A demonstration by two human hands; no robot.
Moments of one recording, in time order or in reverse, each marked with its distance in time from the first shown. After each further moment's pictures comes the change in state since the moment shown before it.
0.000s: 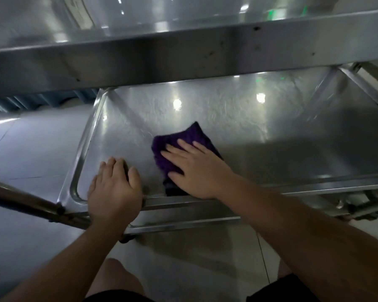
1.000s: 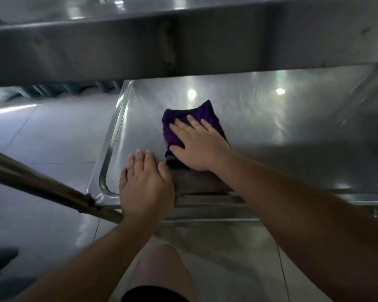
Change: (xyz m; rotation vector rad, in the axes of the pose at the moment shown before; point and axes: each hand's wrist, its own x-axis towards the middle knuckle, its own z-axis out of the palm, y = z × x) left_hand 0.003 0.000 0.014 -0.007 -0.008 -0.061; right_hand 0.093 -0.022 -0.002 -0.050 0.023 0.087
